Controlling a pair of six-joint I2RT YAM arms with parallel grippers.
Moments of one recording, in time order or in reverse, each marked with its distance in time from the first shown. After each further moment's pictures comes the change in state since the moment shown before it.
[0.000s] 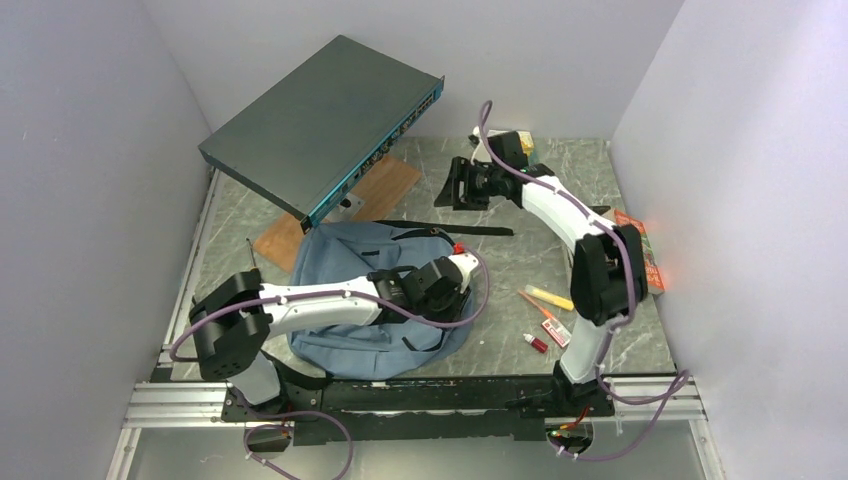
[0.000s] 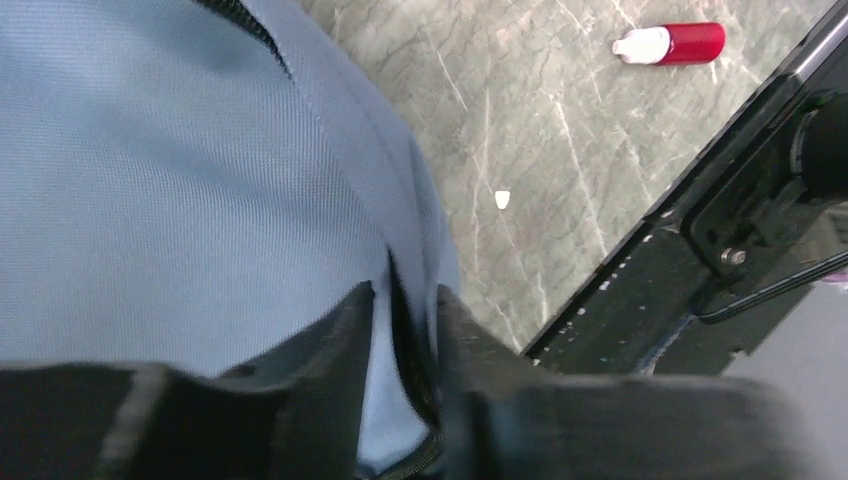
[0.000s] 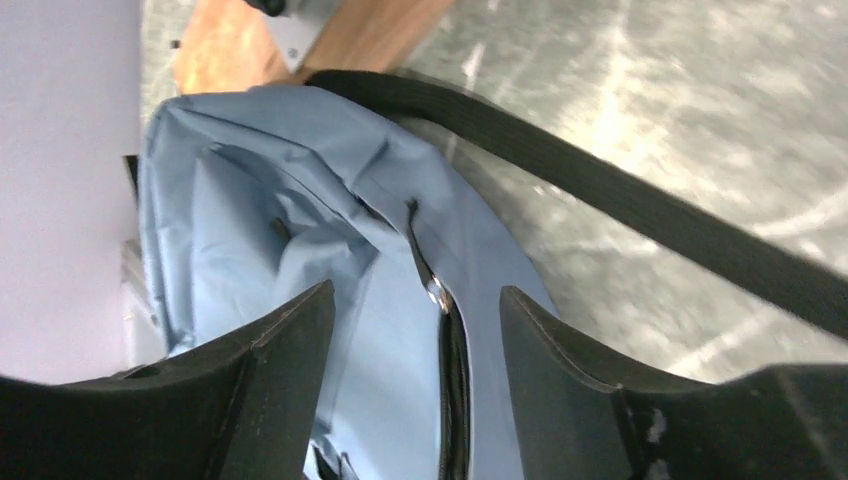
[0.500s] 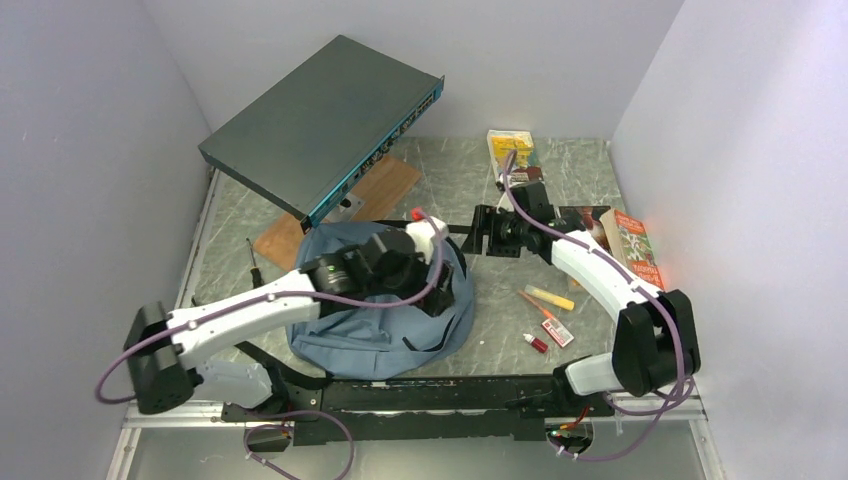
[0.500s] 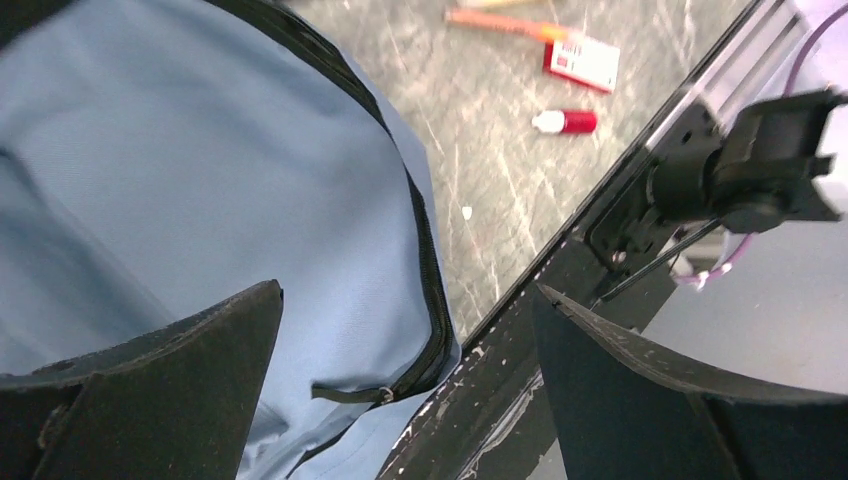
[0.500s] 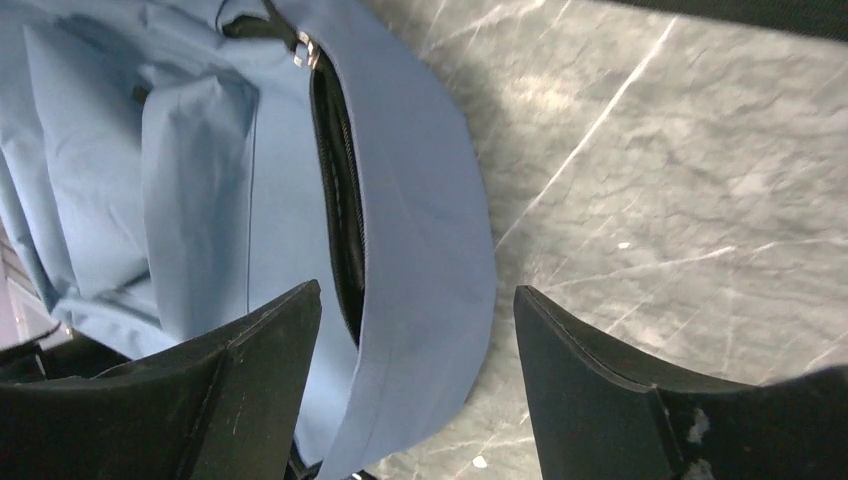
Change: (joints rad) left arm 0.095 -0.278 0.008 -0.130 0.061 -0.002; right arm -0.003 -0.471 -0.502 -0.026 0.234 -0.023
